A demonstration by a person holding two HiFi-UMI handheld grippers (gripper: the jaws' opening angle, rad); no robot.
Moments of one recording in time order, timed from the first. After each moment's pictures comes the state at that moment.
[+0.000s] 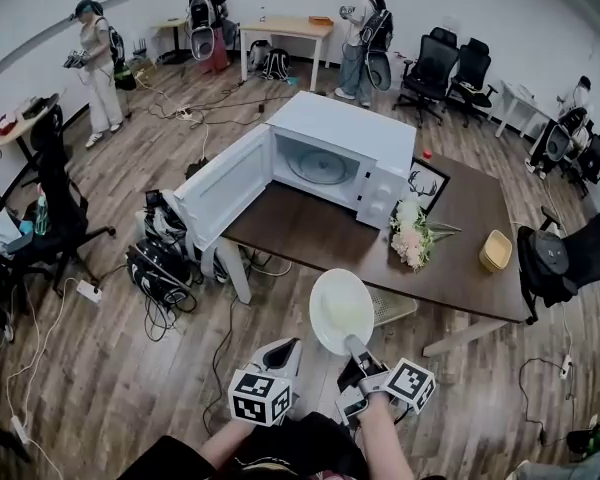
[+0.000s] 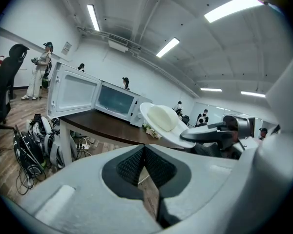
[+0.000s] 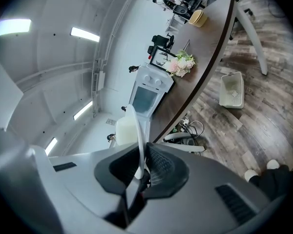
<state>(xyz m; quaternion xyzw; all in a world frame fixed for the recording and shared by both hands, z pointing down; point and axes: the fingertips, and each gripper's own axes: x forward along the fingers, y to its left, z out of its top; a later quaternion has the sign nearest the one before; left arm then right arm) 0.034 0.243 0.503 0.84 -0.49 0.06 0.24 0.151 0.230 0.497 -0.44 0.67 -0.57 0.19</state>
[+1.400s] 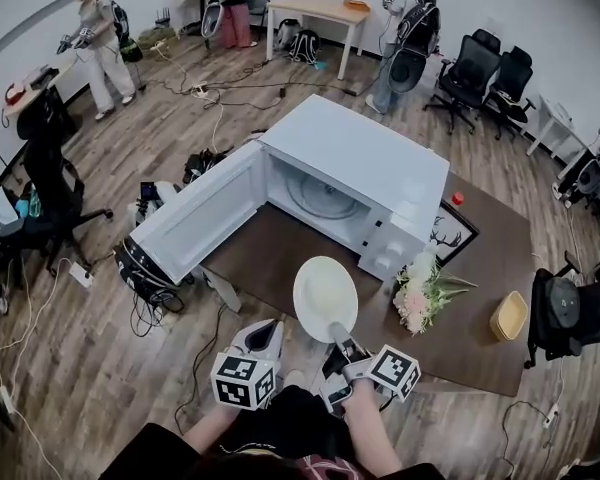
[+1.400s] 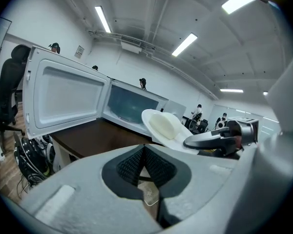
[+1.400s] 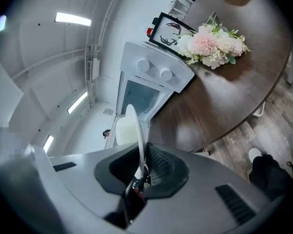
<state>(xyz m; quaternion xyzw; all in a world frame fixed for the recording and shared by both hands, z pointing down) 0.025 0.019 0.515 0.79 -0.57 0.05 0.25 0.145 -0.003 0.523 -0.39 0.68 -0.61 0.13</state>
